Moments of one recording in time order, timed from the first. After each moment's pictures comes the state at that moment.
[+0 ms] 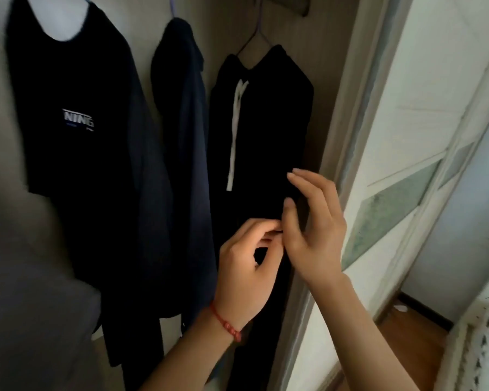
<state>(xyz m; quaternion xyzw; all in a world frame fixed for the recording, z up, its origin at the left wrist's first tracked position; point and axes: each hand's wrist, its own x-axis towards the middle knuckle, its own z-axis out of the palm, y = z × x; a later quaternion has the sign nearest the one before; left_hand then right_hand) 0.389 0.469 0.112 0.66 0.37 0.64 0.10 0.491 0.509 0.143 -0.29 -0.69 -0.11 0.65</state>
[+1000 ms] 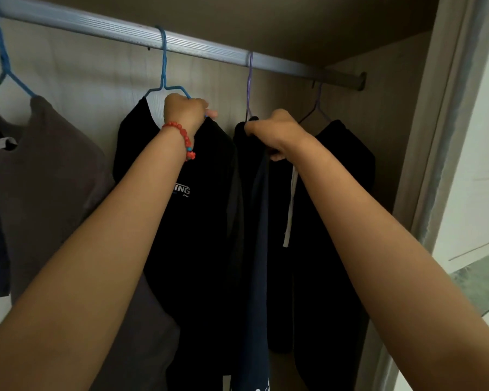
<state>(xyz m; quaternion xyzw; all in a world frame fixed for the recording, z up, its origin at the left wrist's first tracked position) 0.203 0.547 0.370 0.40 0.51 0.74 0.17 0.354 0.569 0.361 -0.42 -0.77 0.25 0.40</state>
